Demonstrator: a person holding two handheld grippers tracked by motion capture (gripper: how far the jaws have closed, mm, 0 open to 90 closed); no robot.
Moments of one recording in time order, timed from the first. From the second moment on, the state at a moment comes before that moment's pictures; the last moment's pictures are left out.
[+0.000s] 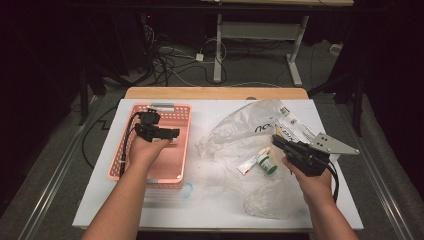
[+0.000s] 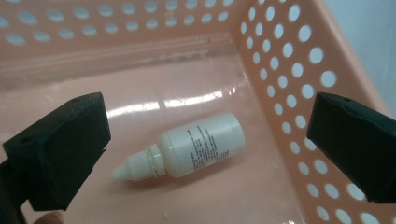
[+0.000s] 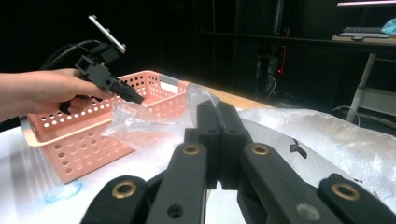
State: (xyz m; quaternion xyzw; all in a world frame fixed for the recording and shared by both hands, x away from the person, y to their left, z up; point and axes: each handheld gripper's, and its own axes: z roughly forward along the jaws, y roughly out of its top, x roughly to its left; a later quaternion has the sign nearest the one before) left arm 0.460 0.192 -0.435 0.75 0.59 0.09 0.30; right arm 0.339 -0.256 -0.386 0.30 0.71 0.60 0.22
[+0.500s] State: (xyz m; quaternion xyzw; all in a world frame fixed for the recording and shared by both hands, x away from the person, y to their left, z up) left arm 0.470 0.190 -0.458 0.76 0.62 0.07 0.20; right arm 0.341 -0.257 -0.388 0.30 0.71 0.60 0.22
